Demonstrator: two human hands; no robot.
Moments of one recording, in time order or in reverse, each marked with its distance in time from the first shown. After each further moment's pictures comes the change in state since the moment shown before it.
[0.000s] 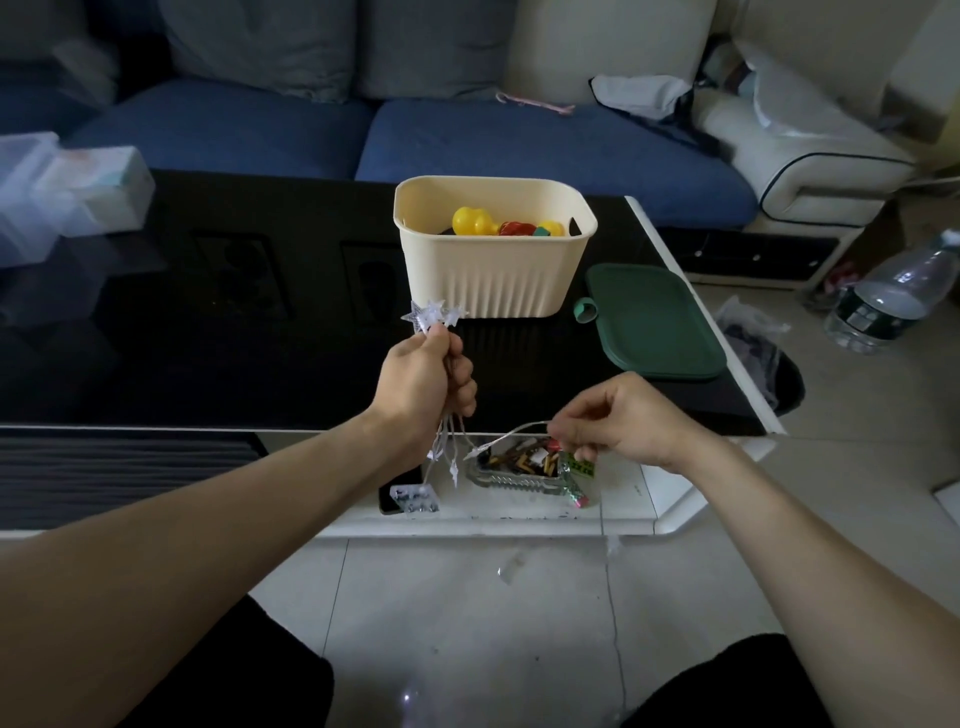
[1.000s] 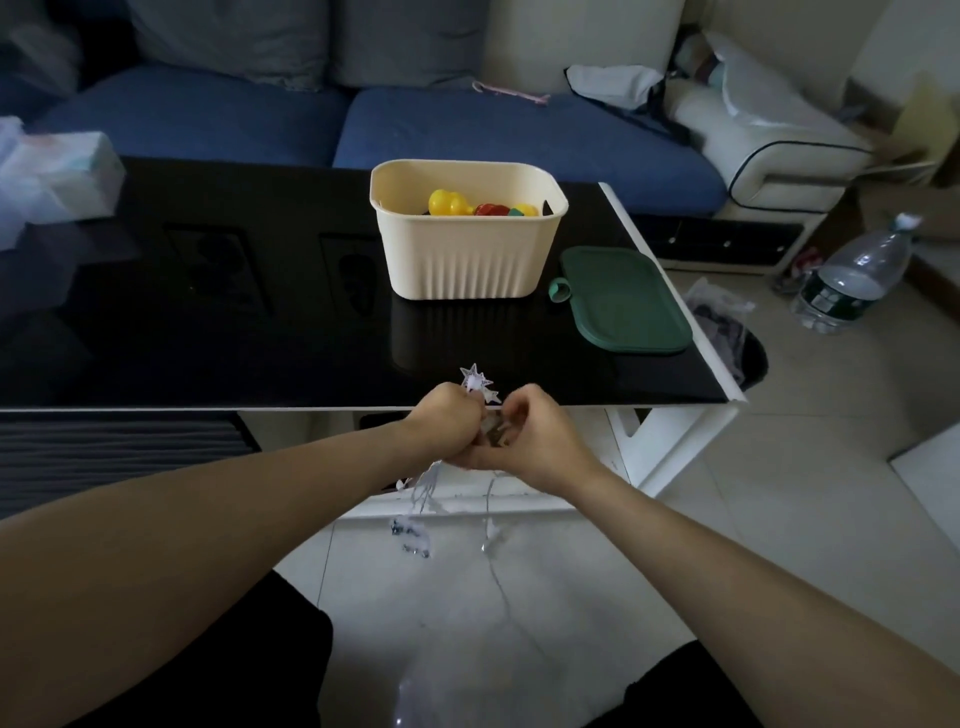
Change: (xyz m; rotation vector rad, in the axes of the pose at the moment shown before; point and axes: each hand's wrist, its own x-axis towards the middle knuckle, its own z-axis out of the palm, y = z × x) left_hand 0.003 -0.057 0.014 0.818 -0.134 -0.234; right_hand -0.010 0.009 0.086 -0.138 0.294 0.022
